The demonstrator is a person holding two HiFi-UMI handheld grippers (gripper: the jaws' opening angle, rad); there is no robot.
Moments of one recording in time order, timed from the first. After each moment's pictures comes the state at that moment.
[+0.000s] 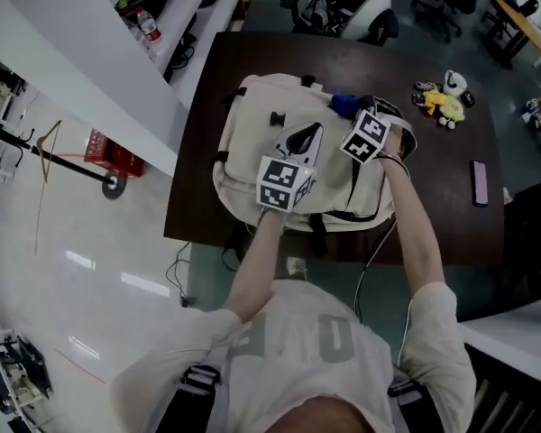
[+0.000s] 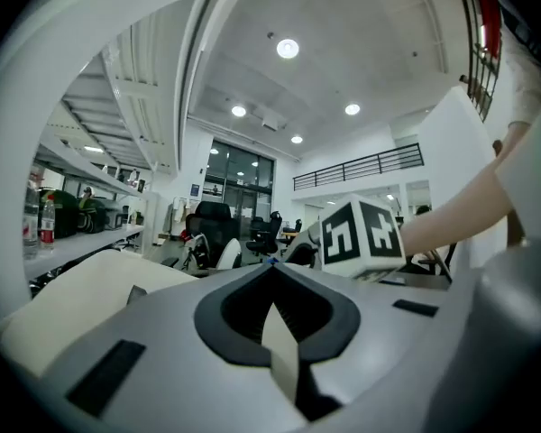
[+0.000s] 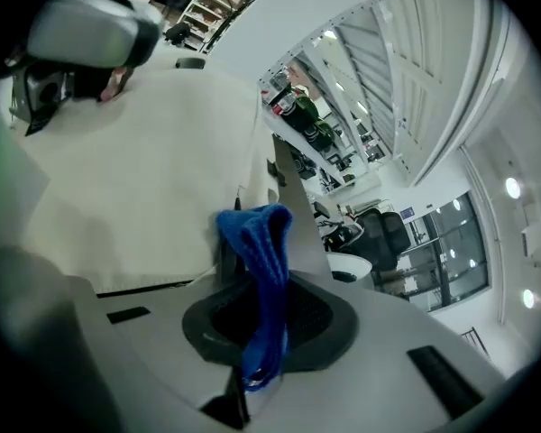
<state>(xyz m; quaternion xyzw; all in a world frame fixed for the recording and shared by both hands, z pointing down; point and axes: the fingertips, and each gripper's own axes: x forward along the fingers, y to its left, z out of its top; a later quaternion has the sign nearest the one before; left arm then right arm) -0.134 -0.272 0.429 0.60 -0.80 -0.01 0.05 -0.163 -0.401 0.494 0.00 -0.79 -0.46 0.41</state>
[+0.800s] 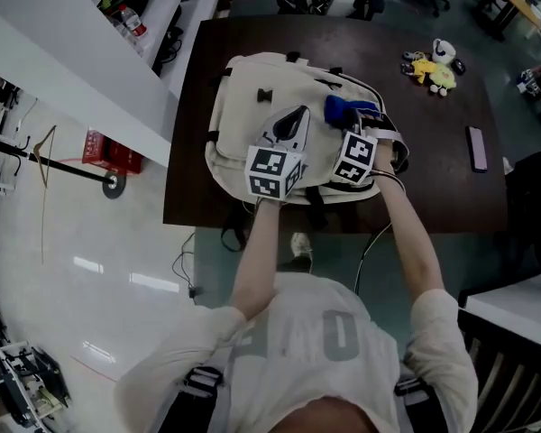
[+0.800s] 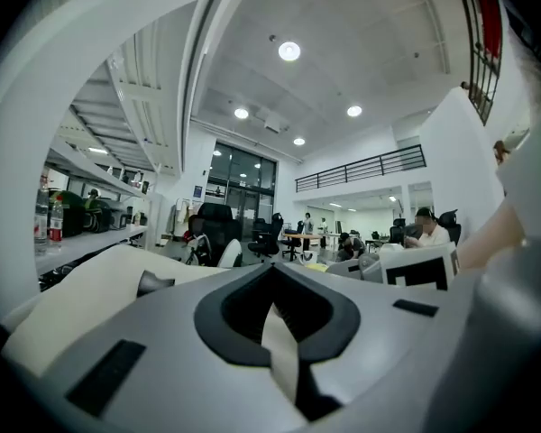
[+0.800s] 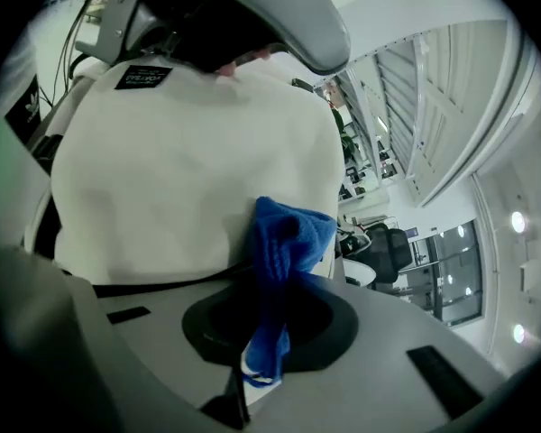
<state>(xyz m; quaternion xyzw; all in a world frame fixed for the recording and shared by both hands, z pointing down) -0.108 -0.249 0.428 0.59 -0.81 -0.01 0.05 -0.081 -0.338 0.537 -0.05 -0.76 -0.51 0.41</state>
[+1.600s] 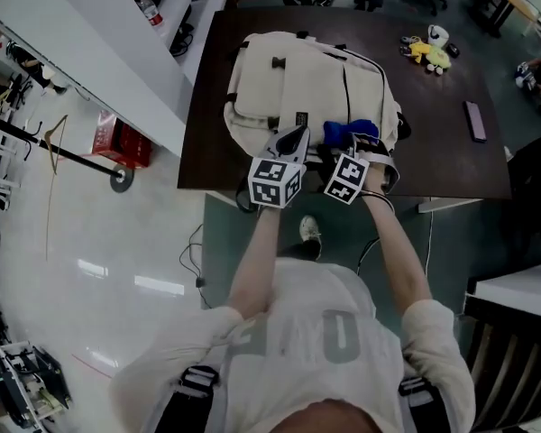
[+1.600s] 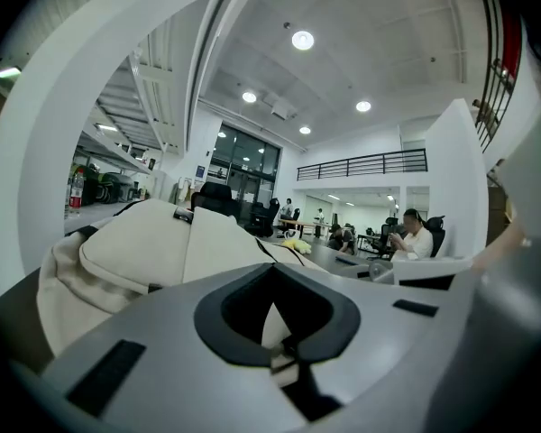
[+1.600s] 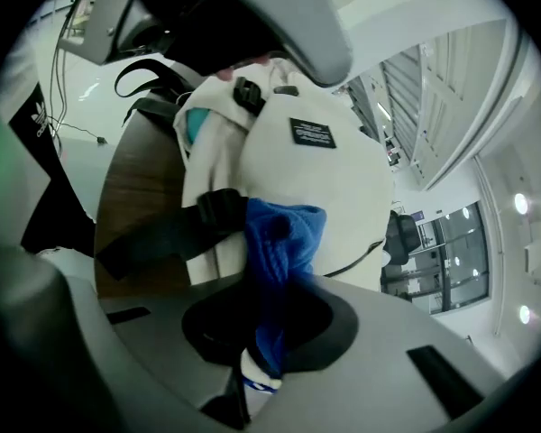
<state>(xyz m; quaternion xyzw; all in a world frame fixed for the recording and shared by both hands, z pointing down) -0.022 -0.150 0.476 0.59 -0.80 -0.02 0.12 0.023 -0.226 0.582 -0.03 -0.76 -0.48 0.44</state>
